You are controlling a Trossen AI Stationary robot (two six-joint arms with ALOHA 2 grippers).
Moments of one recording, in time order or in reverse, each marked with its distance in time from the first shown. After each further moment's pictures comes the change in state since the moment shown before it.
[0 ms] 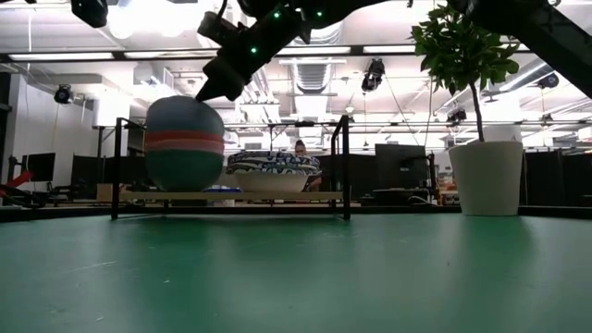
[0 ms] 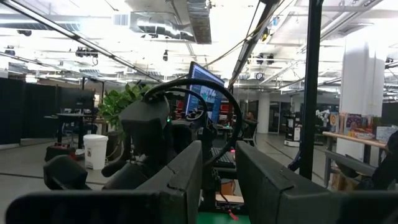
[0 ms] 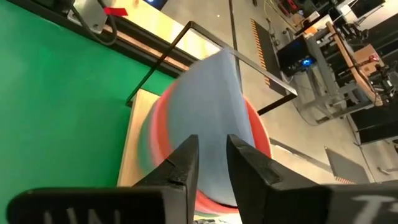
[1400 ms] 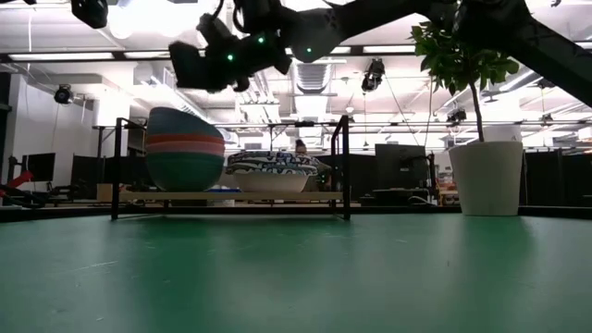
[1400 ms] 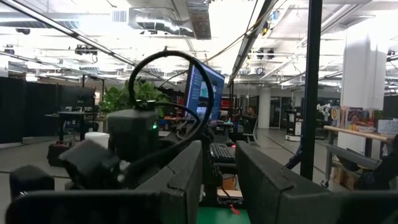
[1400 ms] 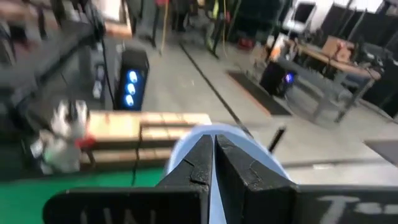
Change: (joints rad) left arm 0.000 0.000 0.001 -0.021 0.000 0.008; right arm -0.033 0.113 -0.003 0.463 -0.036 0.397
